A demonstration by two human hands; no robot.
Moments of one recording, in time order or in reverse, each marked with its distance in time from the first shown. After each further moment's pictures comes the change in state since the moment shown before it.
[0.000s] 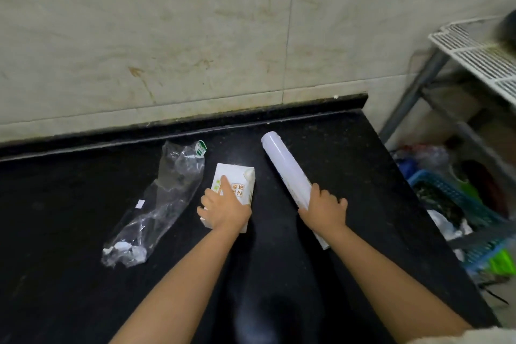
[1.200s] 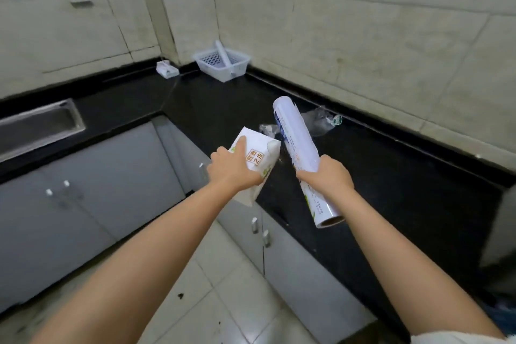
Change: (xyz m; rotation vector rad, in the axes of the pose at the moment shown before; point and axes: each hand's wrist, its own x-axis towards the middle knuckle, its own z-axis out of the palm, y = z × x) left_hand -0.366 -0.054 -0.027 -0.270 0.442 -0.533; right_hand -0.212 0.044 -0.095 0.283 -0.191 -0.936
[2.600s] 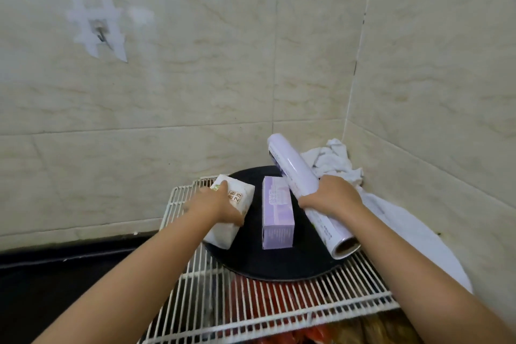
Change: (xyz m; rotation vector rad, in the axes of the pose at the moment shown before) left_hand -0.235 0.615 0.148 0.347 -0.346 0.913; right_hand -0.244 0.422 -0.454 -0.158 0.666 0.728
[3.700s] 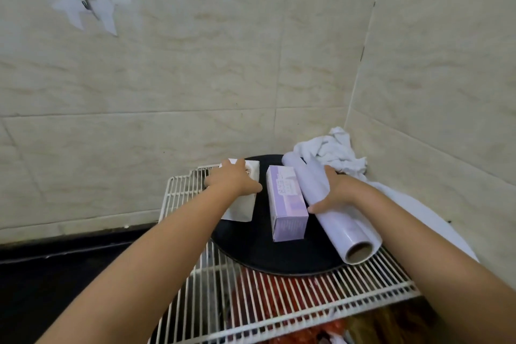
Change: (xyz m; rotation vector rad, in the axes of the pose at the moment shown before) left_hand 0.022 0.019 -0.009 -0.155 0.064 0.136; right_hand 0.023 0.003 0.012 -0.240 -0.301 0.056
